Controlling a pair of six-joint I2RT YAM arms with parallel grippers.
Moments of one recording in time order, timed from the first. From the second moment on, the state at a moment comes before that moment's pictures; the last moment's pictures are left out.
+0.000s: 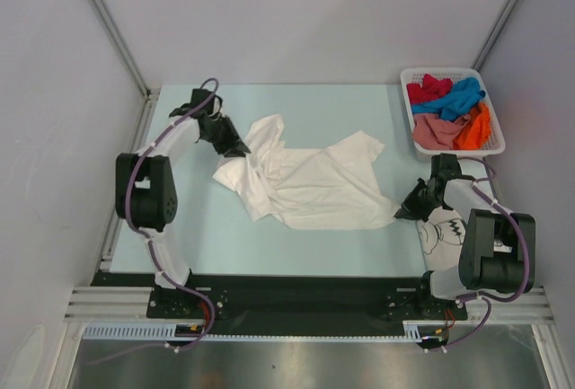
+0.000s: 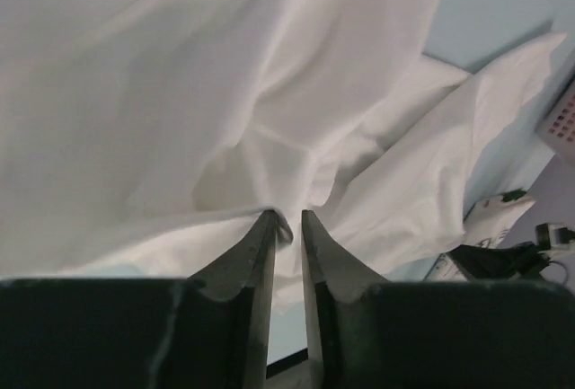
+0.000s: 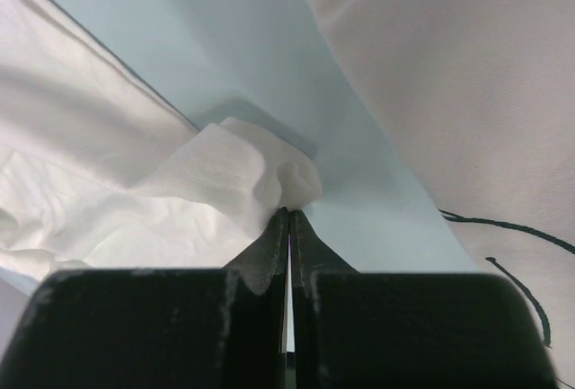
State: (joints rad) left arm -0.09 1.86 1.42 -0.66 0.40 -0.65; right arm -0.13 1.43 0.73 -0.56 -0.27 0.59
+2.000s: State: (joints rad) left arm -0.05 1.89 1.34 -0.66 0.27 -0.36; right arm -0.12 1.41 0.70 -0.56 -0.27 0.60
